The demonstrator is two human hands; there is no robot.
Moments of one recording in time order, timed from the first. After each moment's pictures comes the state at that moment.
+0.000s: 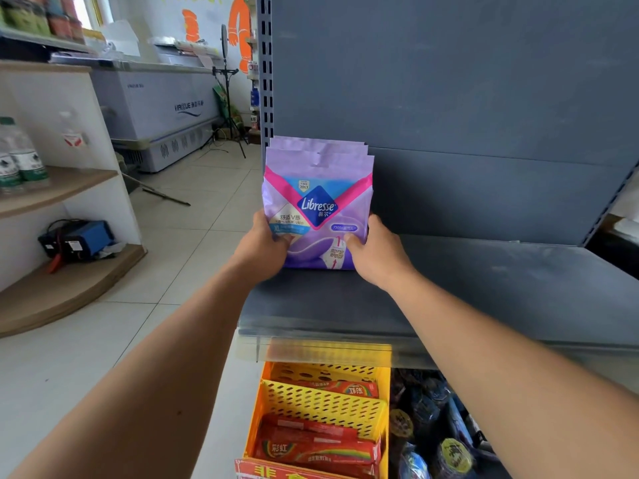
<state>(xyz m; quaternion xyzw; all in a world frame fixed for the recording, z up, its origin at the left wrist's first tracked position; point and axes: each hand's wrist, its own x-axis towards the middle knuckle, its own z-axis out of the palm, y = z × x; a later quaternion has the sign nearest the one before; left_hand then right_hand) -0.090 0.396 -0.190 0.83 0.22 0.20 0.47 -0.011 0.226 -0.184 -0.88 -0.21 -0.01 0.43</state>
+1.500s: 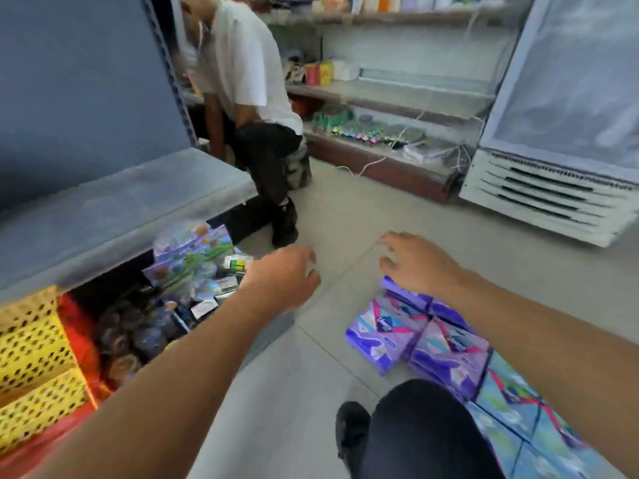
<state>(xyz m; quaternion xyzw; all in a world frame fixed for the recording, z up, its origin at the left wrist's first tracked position) -0.157 -0.186 -0.236 0.96 -0.27 -0.03 0.10 -0.210 -0.413 -0.250 -0.99 0.08 -0.01 0.14</state>
